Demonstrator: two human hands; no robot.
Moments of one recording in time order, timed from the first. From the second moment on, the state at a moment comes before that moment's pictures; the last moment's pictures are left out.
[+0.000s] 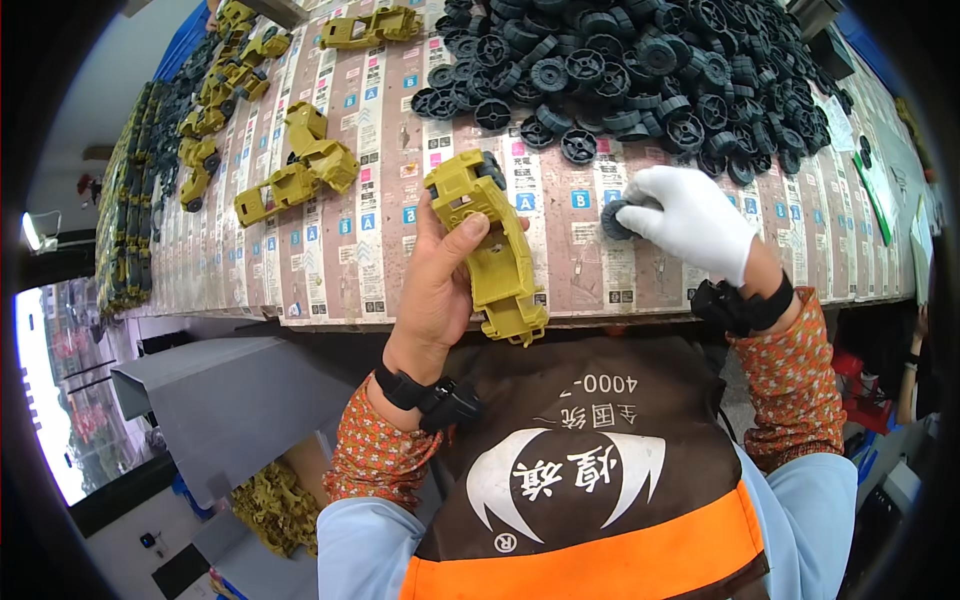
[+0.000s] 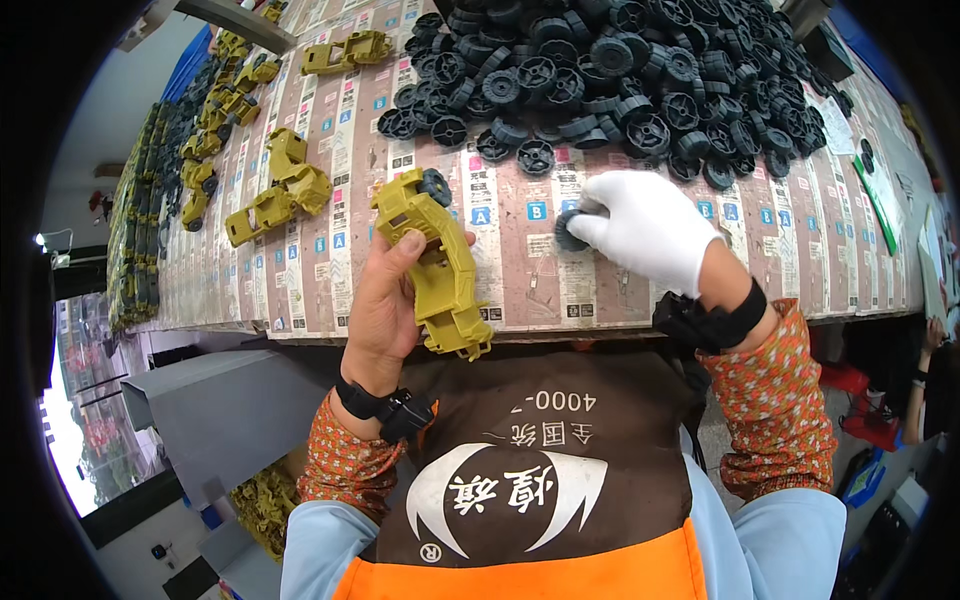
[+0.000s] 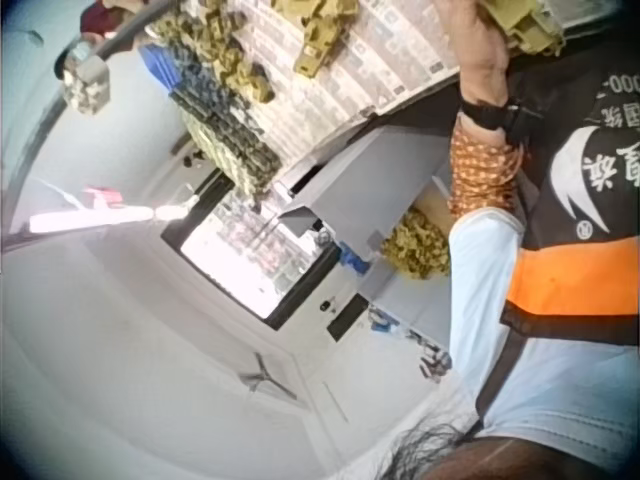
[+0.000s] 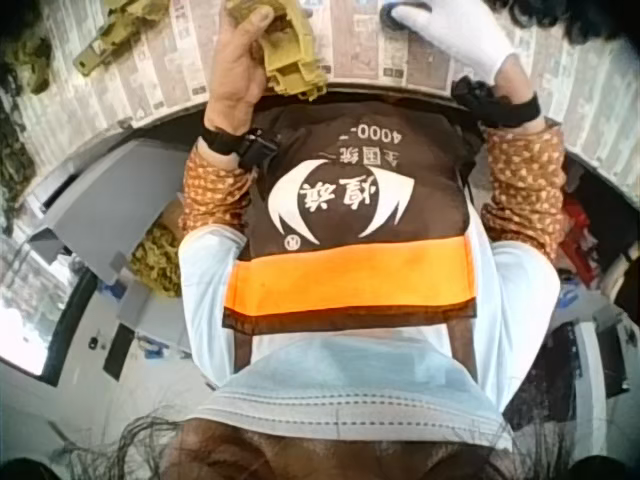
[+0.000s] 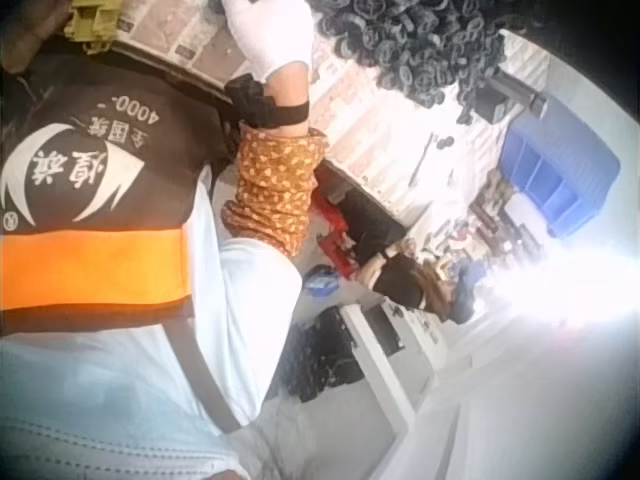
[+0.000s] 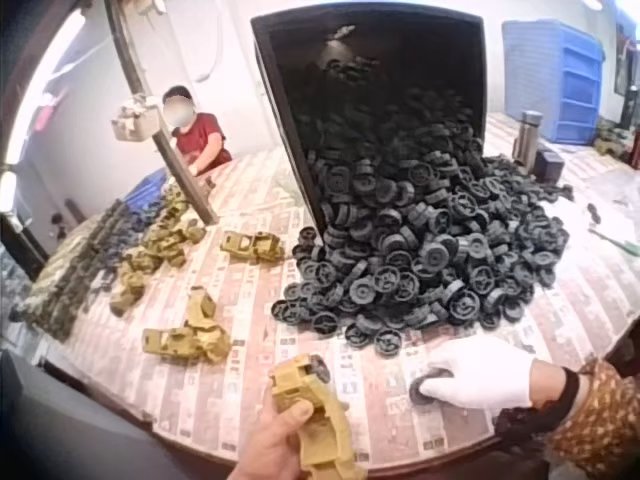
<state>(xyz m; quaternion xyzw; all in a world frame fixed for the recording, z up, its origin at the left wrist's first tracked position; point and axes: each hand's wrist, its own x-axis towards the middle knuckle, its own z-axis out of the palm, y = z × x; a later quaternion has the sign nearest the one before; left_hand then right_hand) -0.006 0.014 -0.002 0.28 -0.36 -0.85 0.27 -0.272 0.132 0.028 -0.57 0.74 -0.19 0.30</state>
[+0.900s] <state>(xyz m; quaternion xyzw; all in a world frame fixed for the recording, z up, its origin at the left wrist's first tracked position) -0.043 0.042 0.010 0.29 -0.38 -0.80 0.36 -0.190 0.167 0.027 -0.31 0.56 -0.51 0.57</state>
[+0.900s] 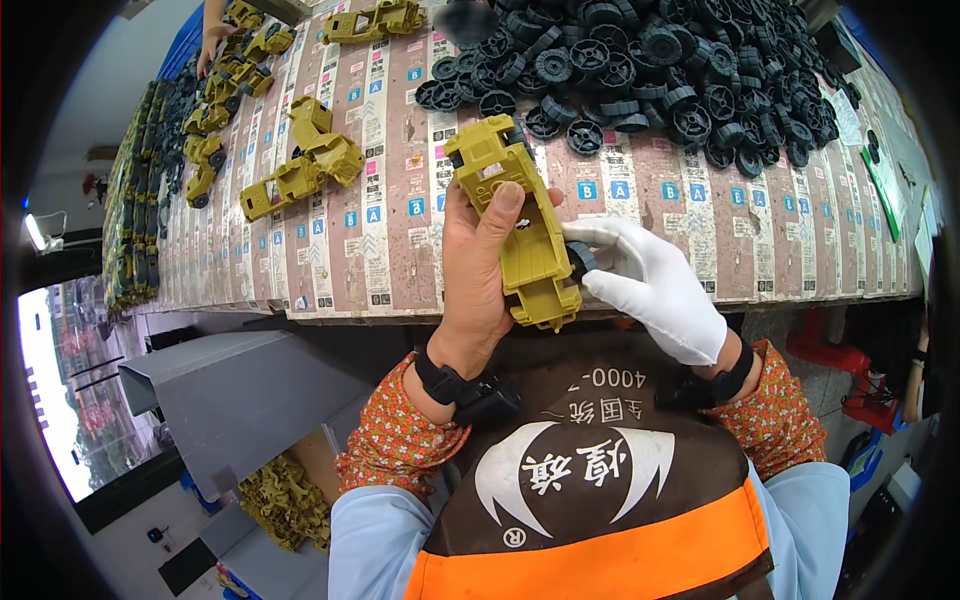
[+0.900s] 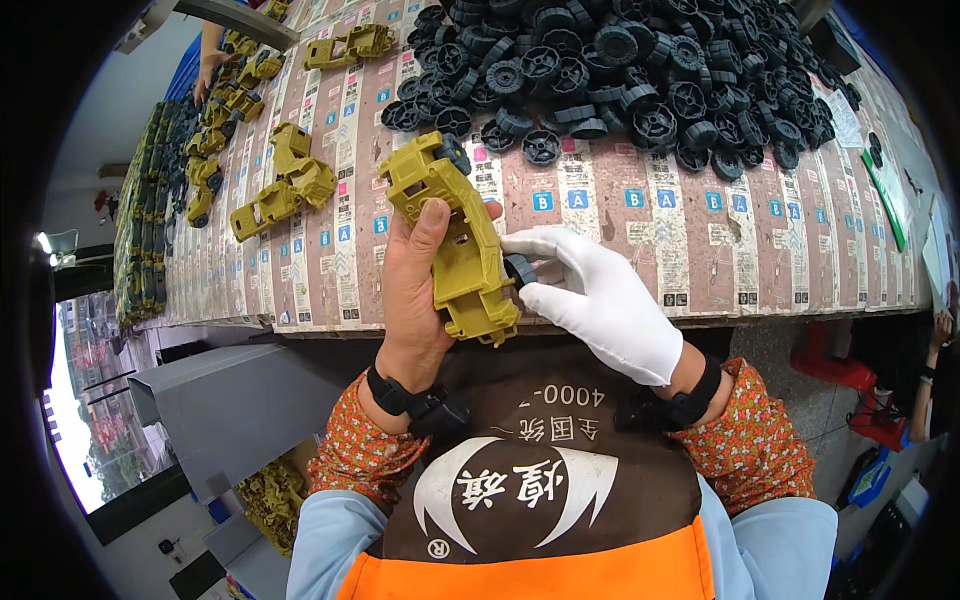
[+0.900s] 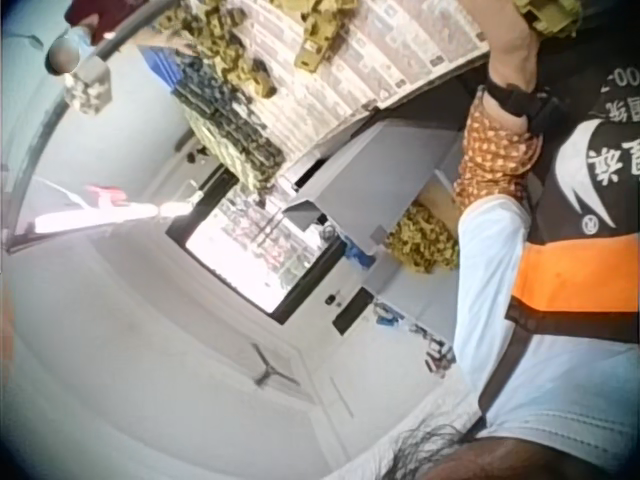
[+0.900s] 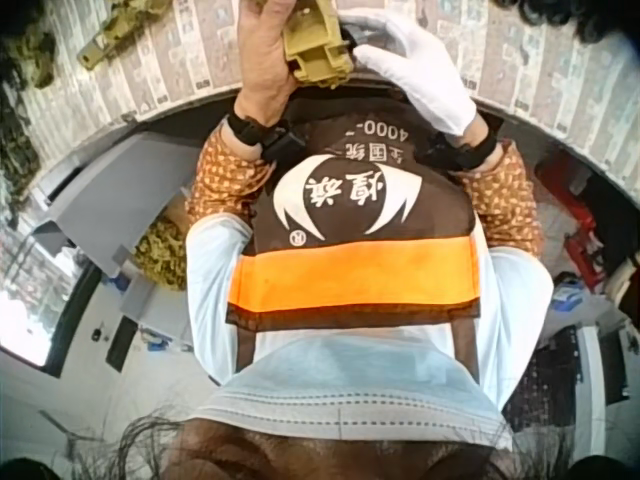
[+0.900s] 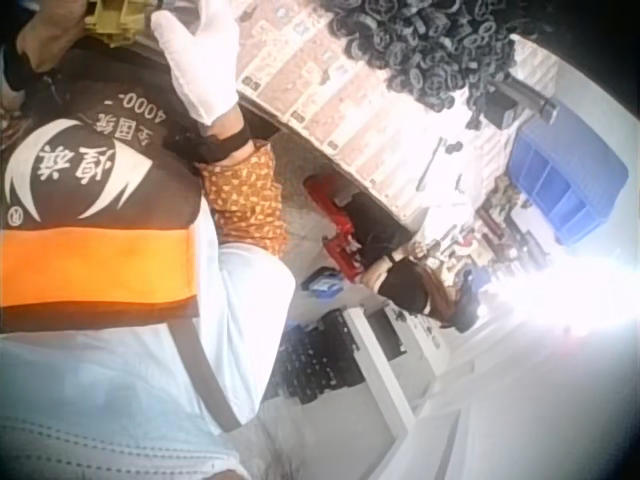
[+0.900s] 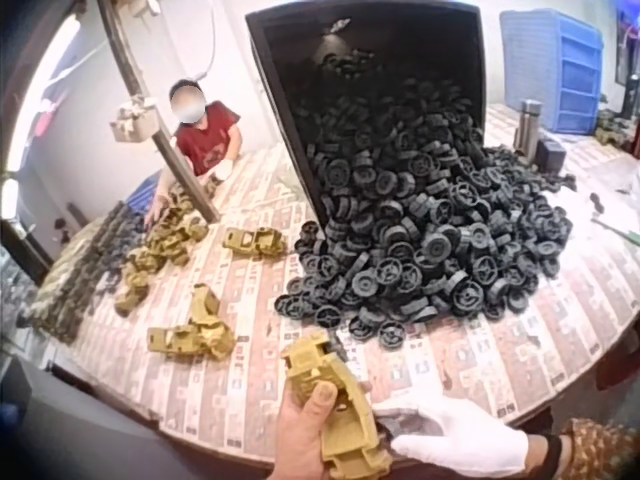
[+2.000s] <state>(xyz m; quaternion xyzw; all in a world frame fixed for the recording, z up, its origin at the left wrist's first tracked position) 0.061 -0.214 0.096 0.41 -0.24 -0.80 0.37 -0.211 0.127 0.077 -0.42 0.61 -0.49 0.46</state>
